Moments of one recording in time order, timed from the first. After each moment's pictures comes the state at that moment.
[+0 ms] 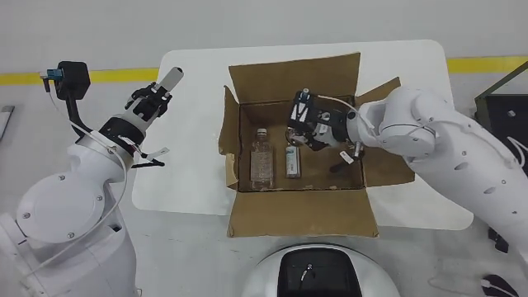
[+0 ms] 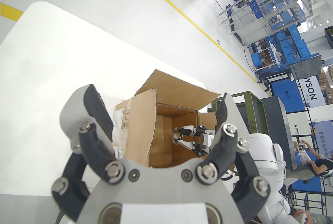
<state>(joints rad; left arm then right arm) 0.90 -1.25 -1.65 -2.20 0.67 0.53 -1.09 -0.53 -1.05 0.83 -1.65 -0.61 -0.44 0.99</state>
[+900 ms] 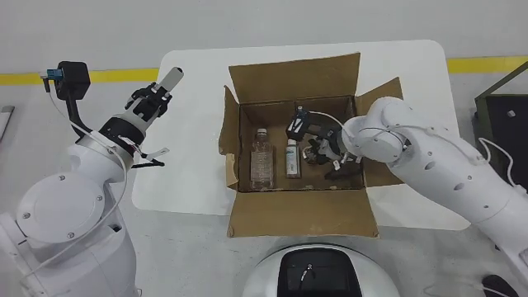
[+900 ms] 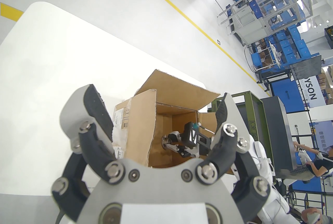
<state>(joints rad) 0.90 -1.25 -1.65 -2.20 0.67 0.53 -1.09 -0.48 -1.11 0.67 -1.50 -0.62 -0.23 1.21</state>
